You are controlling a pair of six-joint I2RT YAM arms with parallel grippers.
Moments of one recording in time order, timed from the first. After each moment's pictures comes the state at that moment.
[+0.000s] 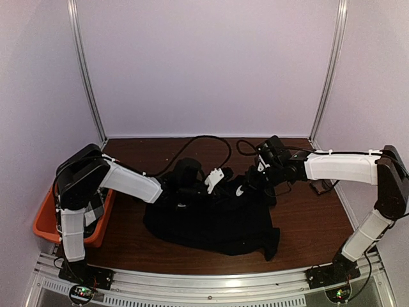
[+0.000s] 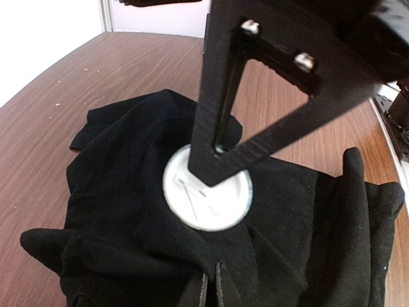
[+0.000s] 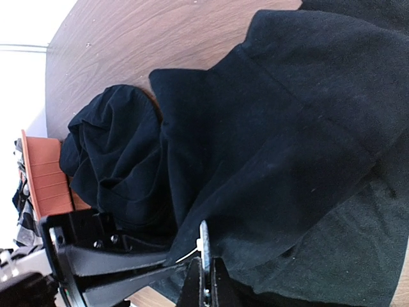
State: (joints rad) left arm -0.91 2.05 1.15 0.42 0.40 0.11; right arm 0.68 1.60 1.07 -0.37 -0.18 0.99
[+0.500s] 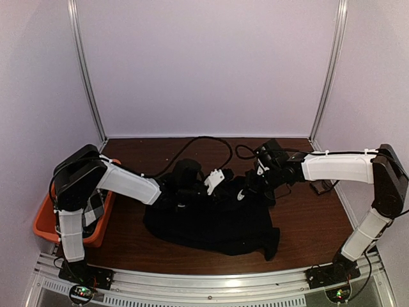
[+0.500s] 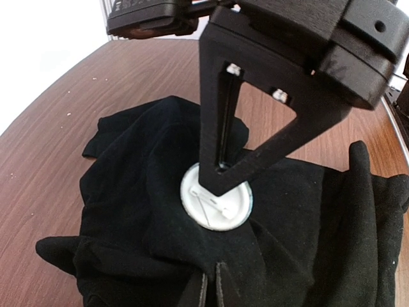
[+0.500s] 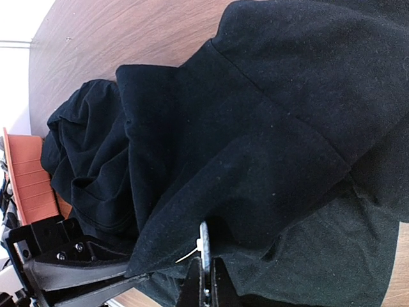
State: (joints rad) left arm -0.93 2.01 1.12 0.43 0.33 0.17; right arm 0.67 1.63 1.06 -0.39 -0.18 0.97
